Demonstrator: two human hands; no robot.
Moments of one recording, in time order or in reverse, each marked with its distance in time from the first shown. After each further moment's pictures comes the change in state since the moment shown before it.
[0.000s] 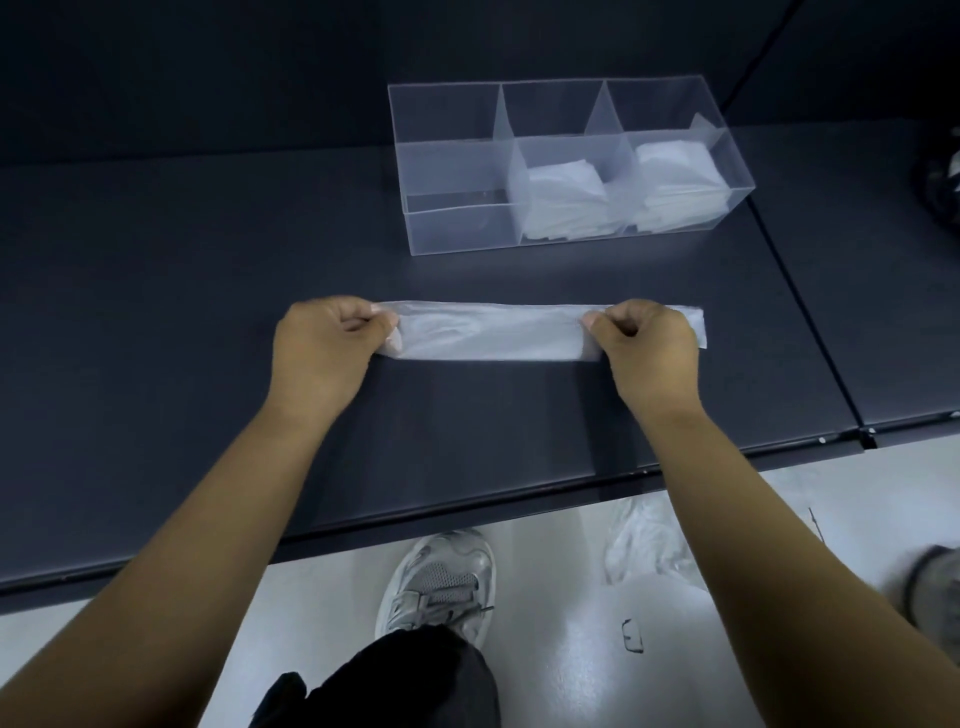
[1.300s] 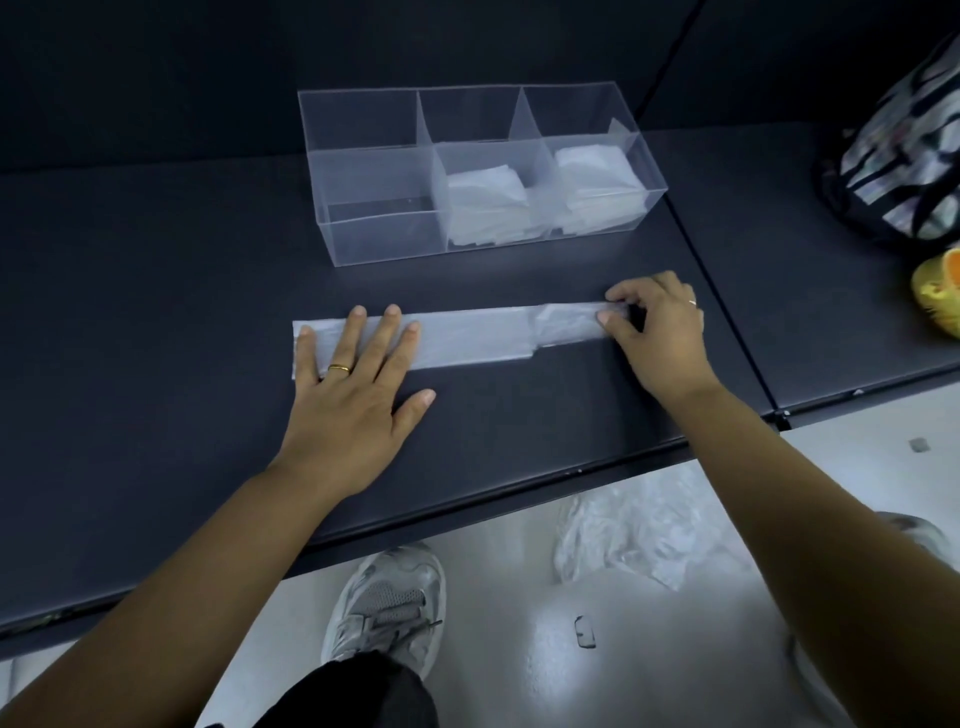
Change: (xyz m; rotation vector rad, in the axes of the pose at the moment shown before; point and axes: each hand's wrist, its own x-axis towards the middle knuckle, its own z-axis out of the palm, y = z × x) left_hand -0.035 -0.002 0.057 1.006 -0.310 0.544; right_hand 0.045 0.058 -0.057 -0.306 0.044 -0.191
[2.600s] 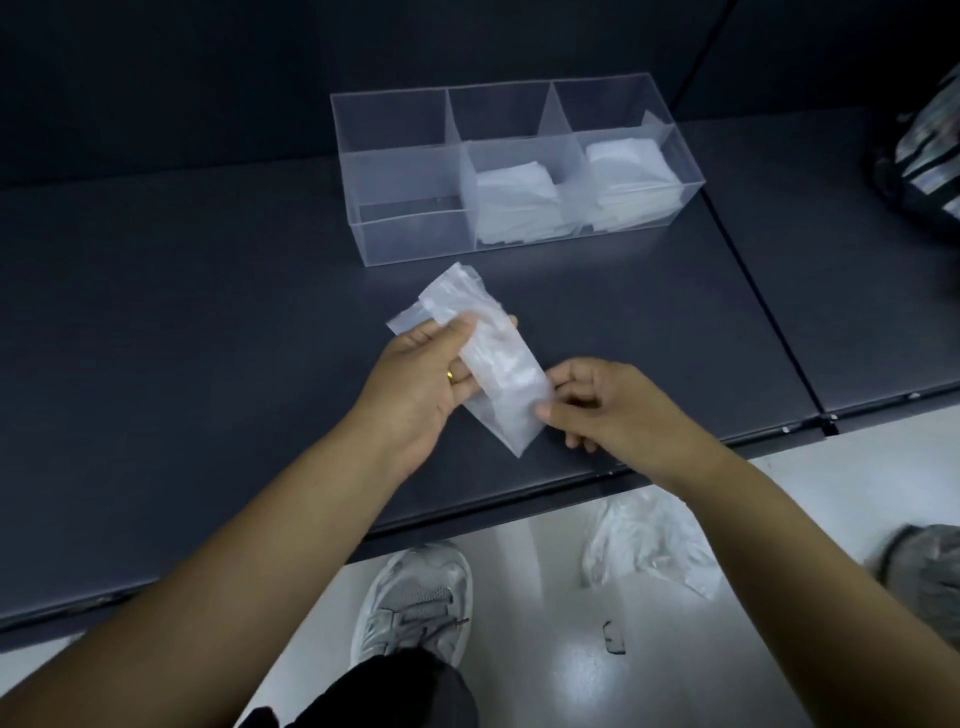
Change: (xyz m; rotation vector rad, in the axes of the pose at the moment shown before) left_hand 0.018 0.043 -0.053 -1.995 -0.086 -0.481; right_hand -0.071 -0.069 -0.010 0.568 -0.682 0.105
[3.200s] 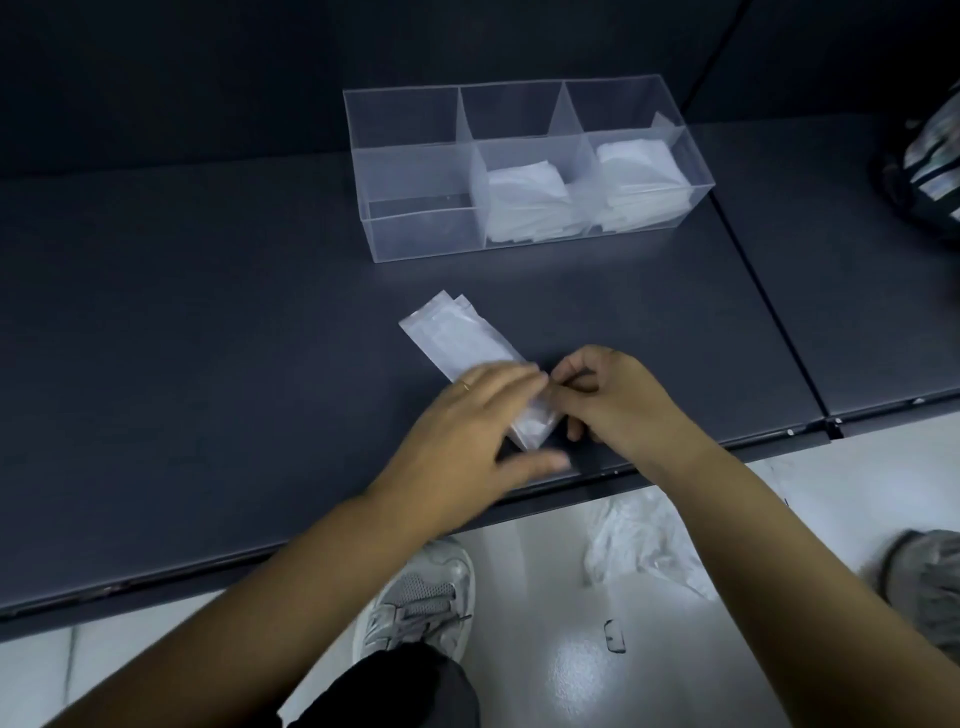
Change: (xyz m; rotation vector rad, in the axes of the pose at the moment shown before) left_hand -0.024 -0.036 -0.014 1.344 -0.235 0.689; right_hand 0.012 -0.007 0.012 -0.041 0.196 0.101
